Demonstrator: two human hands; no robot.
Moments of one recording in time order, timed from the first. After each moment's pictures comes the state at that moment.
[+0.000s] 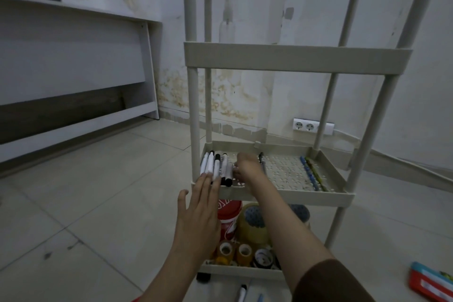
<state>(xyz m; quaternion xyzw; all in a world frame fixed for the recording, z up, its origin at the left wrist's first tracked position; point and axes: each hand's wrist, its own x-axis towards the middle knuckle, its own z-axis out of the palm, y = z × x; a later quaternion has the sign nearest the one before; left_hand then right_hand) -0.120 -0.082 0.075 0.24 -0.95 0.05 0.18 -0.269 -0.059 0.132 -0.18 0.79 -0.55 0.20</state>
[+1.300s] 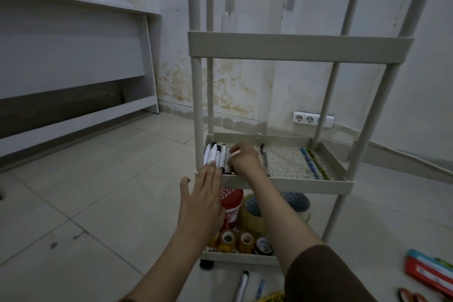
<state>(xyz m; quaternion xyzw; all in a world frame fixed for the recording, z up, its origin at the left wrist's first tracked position) -0.122 -0.090 0.075 0.25 -0.96 0.07 0.14 -0.264 -0.066 0.128 -0.23 0.85 -0.46 0.14</state>
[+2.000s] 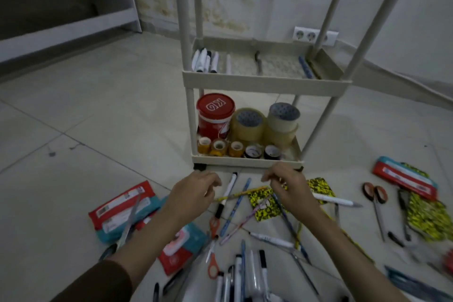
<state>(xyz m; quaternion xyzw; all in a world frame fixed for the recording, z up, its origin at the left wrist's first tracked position) -0.048 -0.048 -0.049 0.12 -0.97 -0.22 0.06 -0.186 0.145 -0.034 -0.48 0.79 -0.38 0.00</state>
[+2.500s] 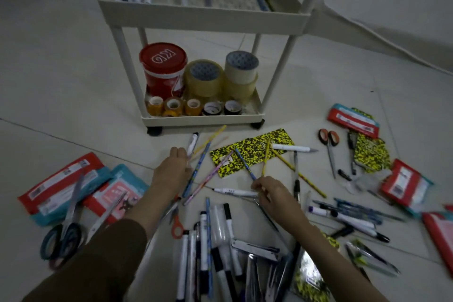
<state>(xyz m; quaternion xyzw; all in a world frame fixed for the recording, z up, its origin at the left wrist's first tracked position) -0.090 -0.011 -0.131 0.24 -0.95 -0.20 -0.09 -0.151 0.240 -0.130 -0.32 0.90 -0.25 0.15</state>
